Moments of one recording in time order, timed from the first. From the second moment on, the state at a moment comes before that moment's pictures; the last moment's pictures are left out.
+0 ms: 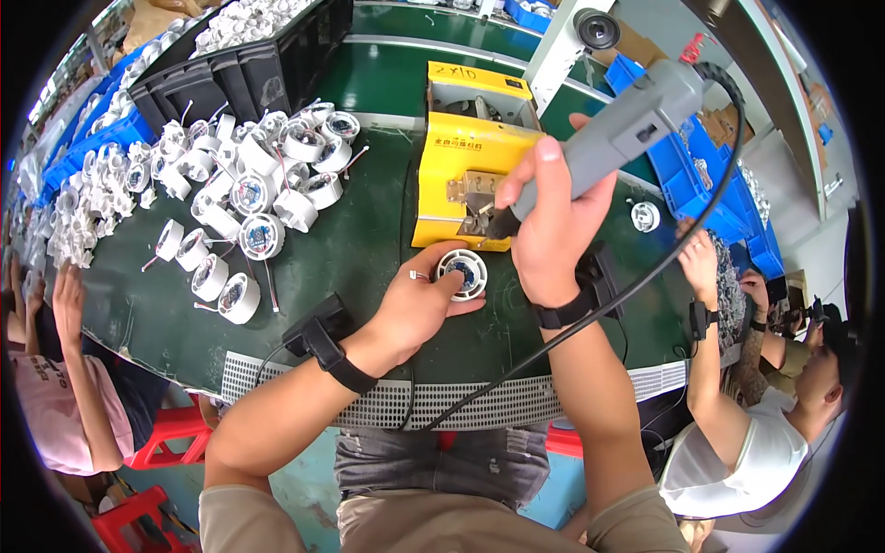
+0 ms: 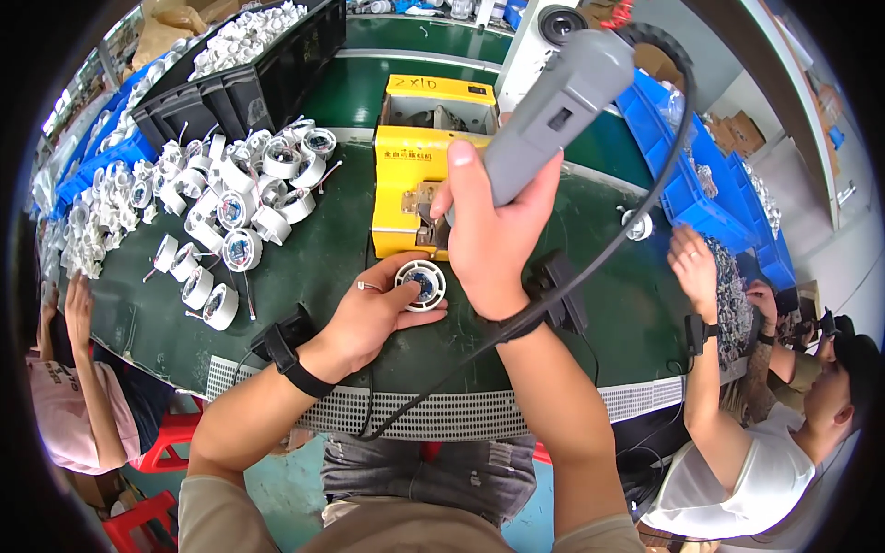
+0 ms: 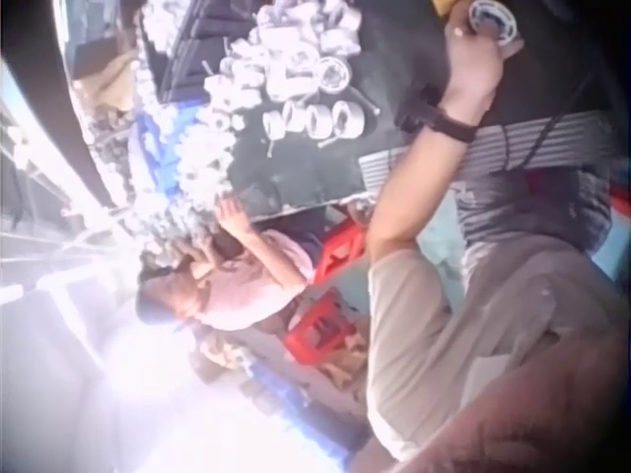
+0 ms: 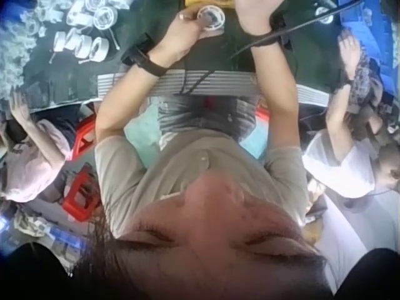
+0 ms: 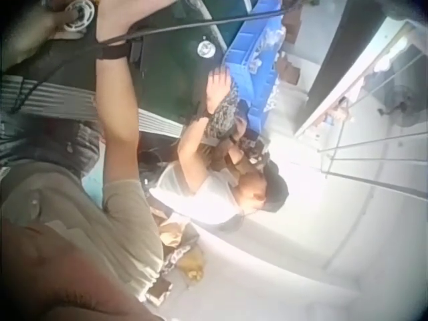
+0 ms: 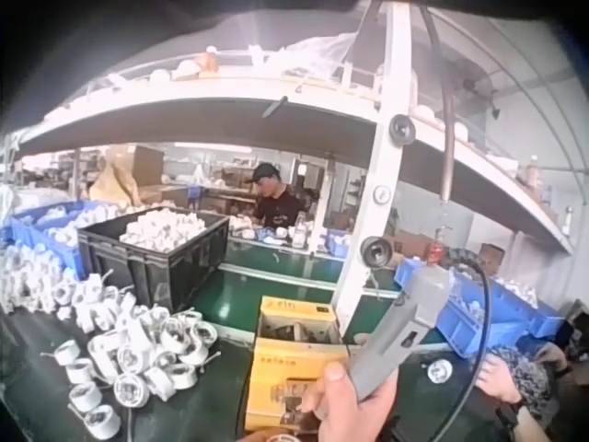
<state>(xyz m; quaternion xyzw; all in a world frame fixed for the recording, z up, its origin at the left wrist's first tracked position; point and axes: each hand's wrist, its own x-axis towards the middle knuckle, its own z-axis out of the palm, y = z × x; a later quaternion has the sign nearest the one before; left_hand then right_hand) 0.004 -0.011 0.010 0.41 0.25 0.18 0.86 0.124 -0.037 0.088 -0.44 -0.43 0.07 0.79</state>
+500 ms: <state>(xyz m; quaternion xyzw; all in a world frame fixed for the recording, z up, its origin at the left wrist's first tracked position) 0.005 -0.012 0.010 0.44 0.23 0.19 0.85 0.102 -0.062 0.066 -0.45 -0.45 0.07 0.77</state>
